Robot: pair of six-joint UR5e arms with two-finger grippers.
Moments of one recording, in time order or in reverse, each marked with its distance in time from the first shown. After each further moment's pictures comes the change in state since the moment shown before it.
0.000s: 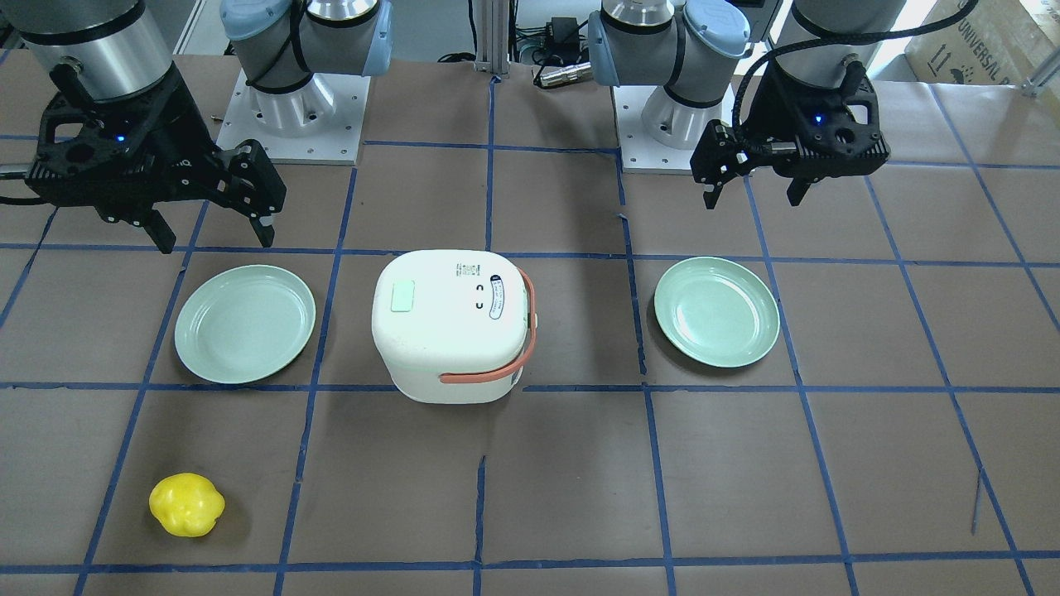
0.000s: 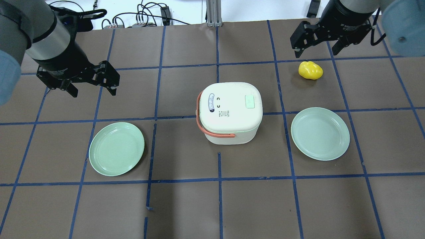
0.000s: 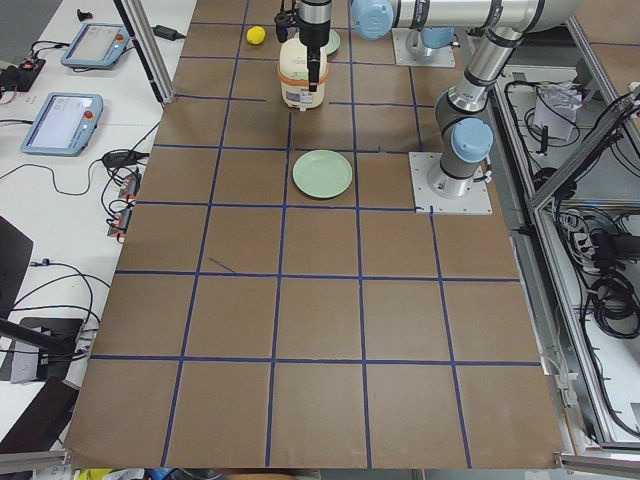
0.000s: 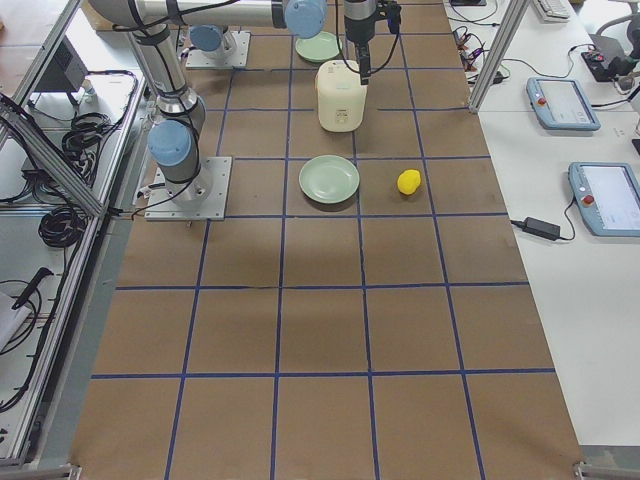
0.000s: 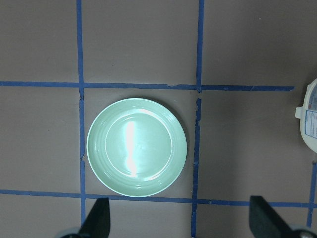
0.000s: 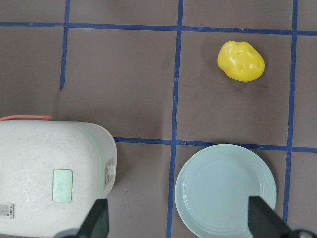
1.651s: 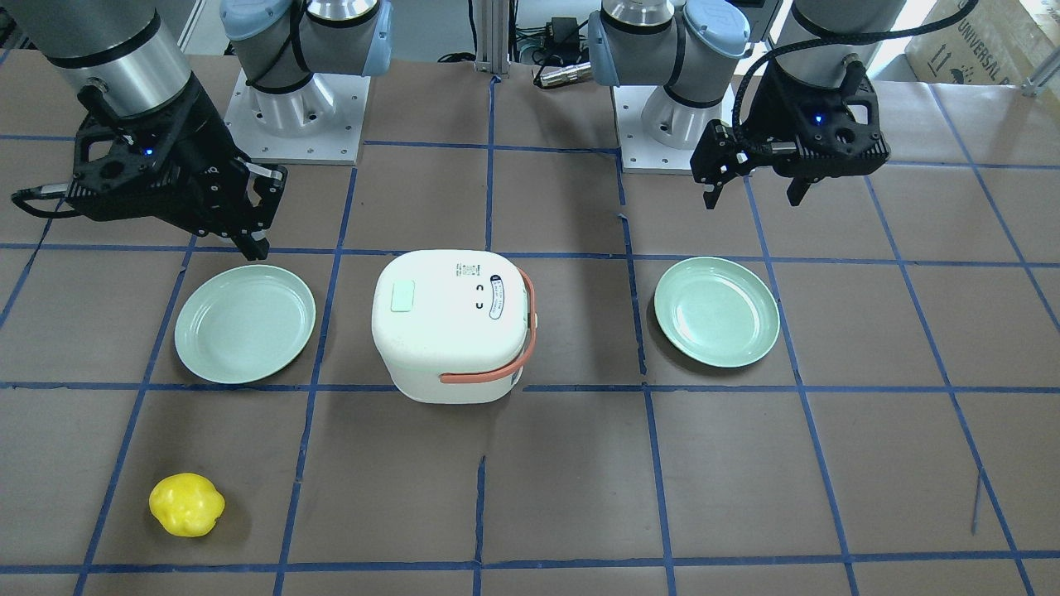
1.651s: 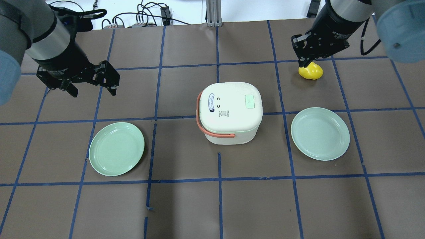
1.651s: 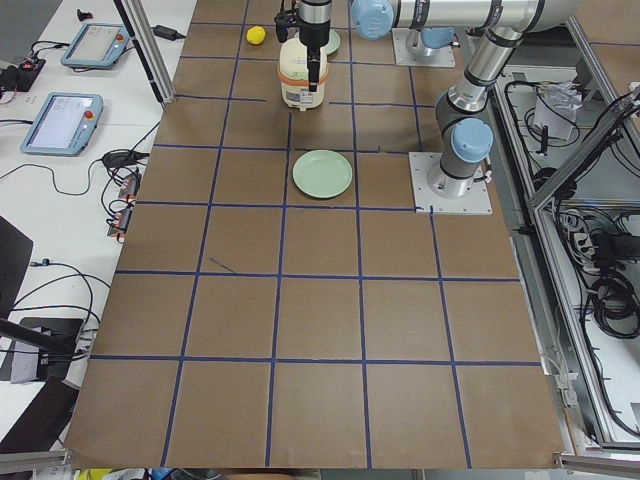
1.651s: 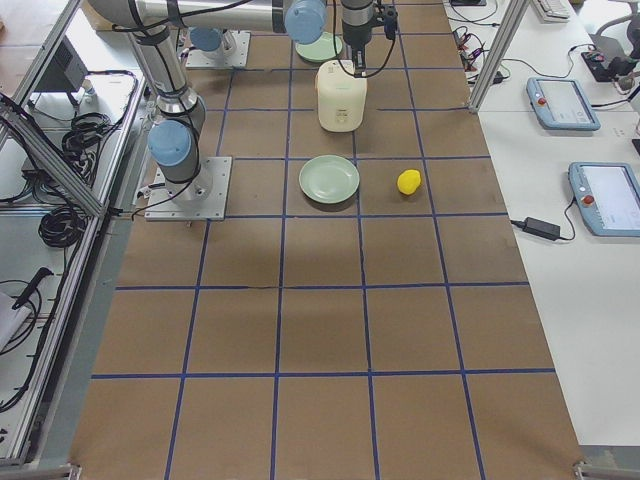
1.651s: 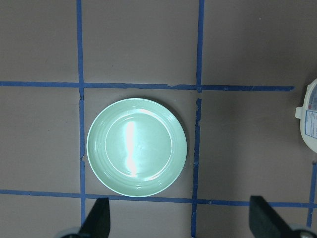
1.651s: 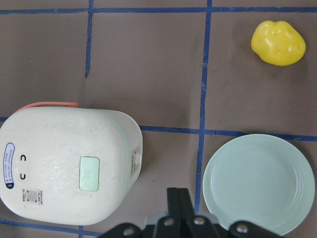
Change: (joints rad) left arm 0.000 0.000 0.000 0.000 0.000 0.000; right arm -0.001 -0.002 0.043 0.017 0.096 0.001
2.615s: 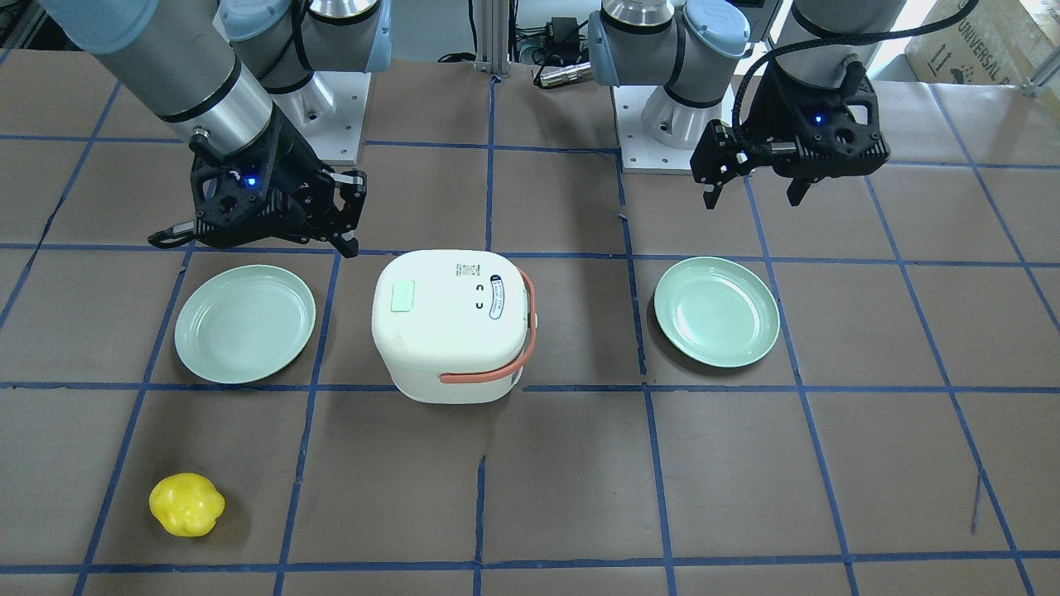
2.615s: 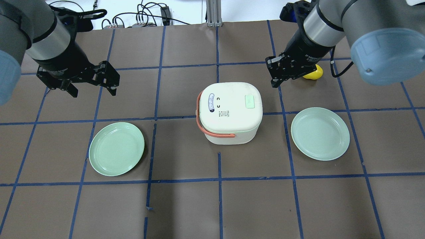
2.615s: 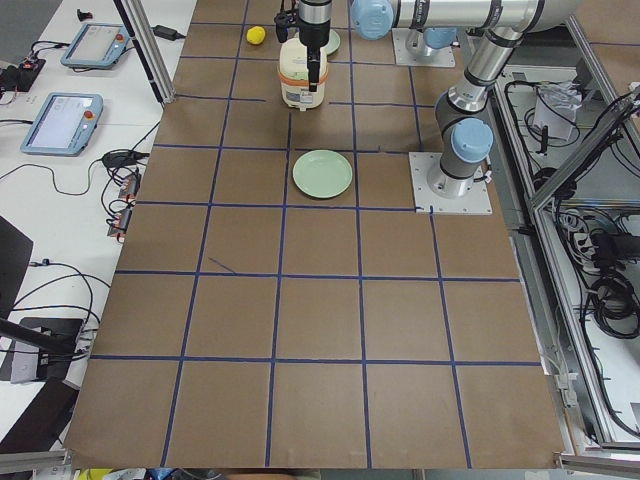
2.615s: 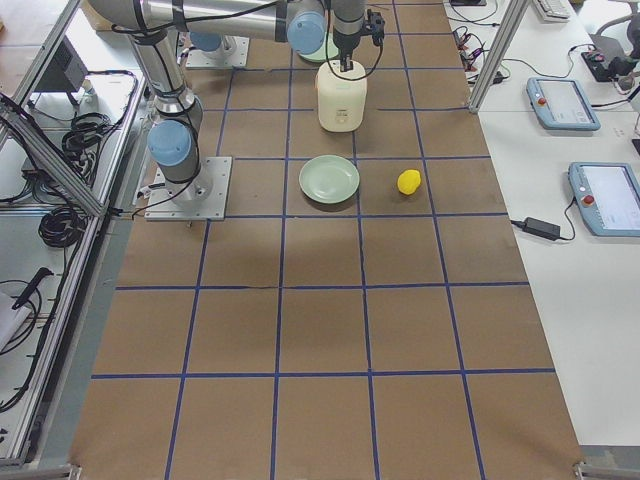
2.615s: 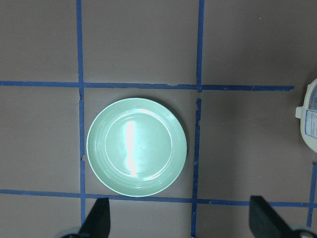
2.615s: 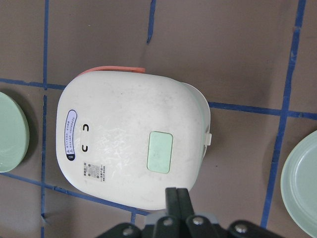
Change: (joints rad) left arm 0.000 0.000 0.000 0.000 0.000 0.001; right arm 0.059 0.023 0.077 -0.017 0.177 -0.001
